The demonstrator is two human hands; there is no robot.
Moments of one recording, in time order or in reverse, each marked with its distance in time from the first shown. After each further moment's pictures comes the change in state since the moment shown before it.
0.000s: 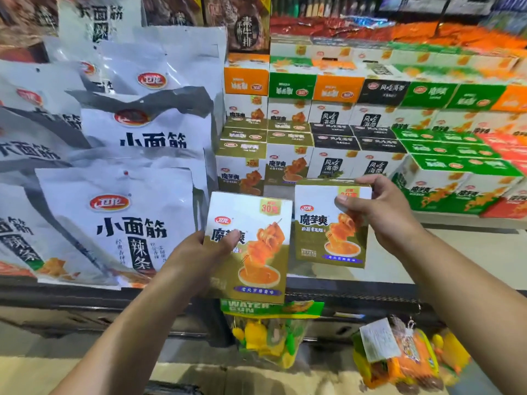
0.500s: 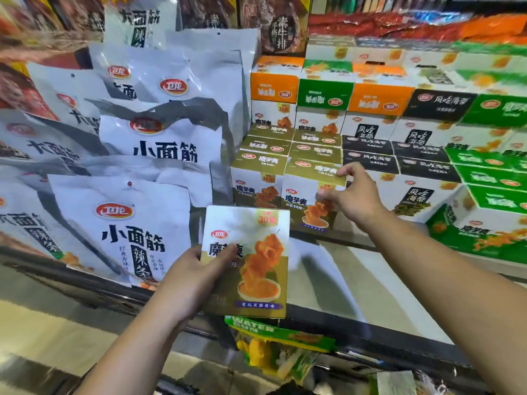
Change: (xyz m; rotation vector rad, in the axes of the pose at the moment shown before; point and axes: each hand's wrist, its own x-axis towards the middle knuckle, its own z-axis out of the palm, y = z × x) left_hand 0.014 0.014 0.023 -0.028 0.209 -0.060; right_hand 0.137 0.016 0.053 -0.333 -0.146 -0.133
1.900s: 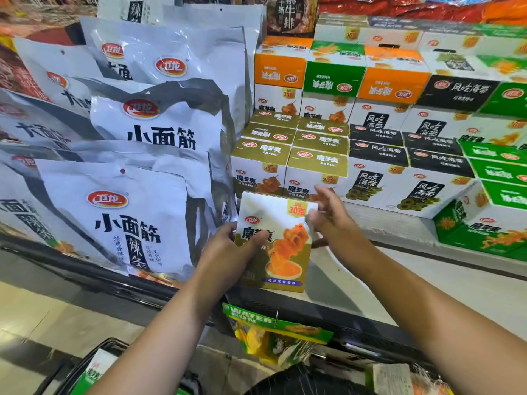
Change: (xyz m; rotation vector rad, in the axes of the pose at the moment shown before) left_hand 0.036 -0.004 0.046 0.053 -0.026 0.053; right_hand -0.066 0.024 0.020 0.148 -0.435 0.019
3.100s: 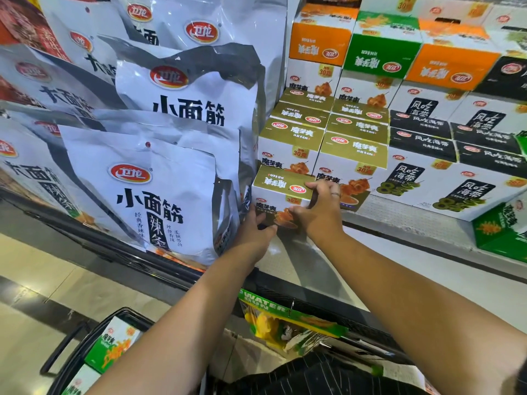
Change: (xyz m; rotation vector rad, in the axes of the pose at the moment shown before) left_hand 0.071 -0.048 0.033 -0.167 -0.086 -0.217; right_hand 0.087 0.045 0.070 -0.425 0.351 -0.039
